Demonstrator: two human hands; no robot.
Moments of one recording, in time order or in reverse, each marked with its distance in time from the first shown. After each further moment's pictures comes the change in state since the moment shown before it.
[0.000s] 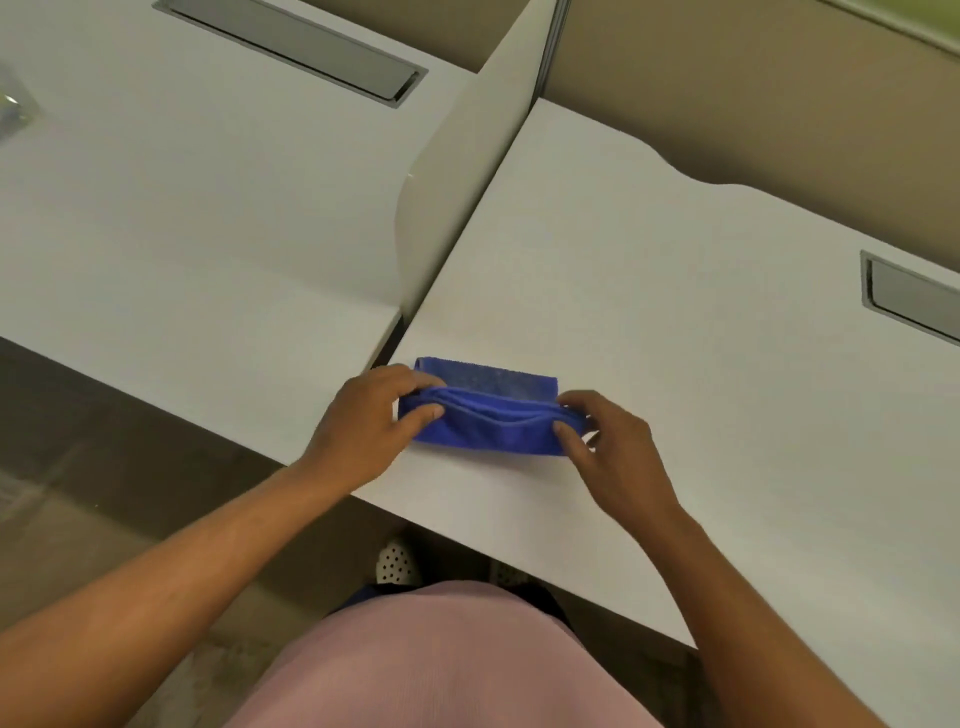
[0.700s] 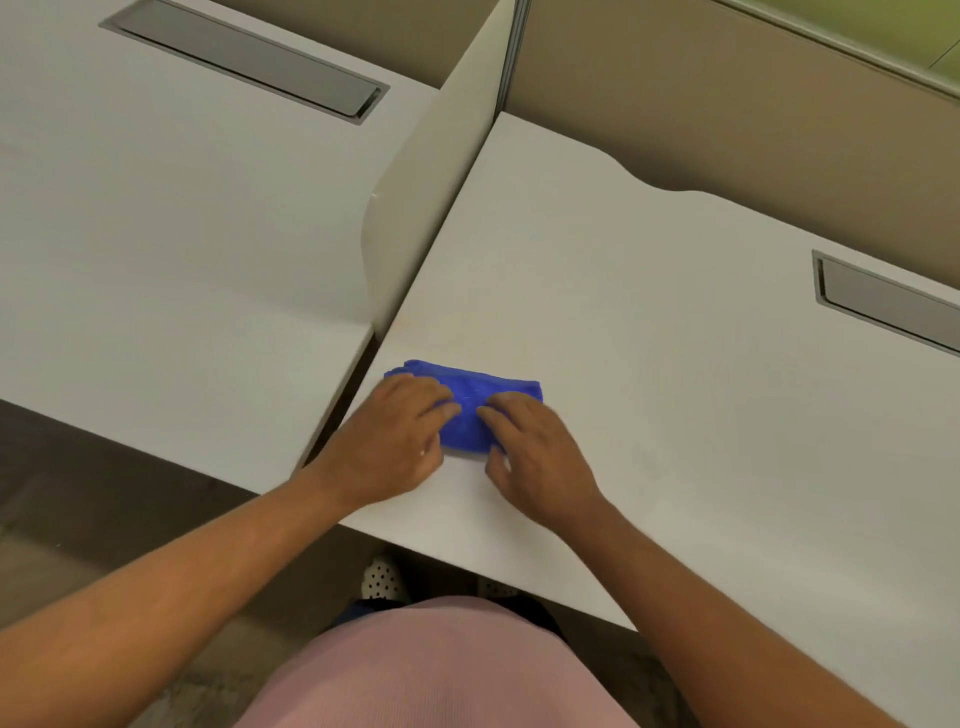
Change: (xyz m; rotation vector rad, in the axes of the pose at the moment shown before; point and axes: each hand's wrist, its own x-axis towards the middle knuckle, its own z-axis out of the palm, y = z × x) left_hand 0.027 -0.010 0.036 0.489 0.012 0.562; right_hand 0.023 -0.006 0.051 -0.404 0.111 -0.470
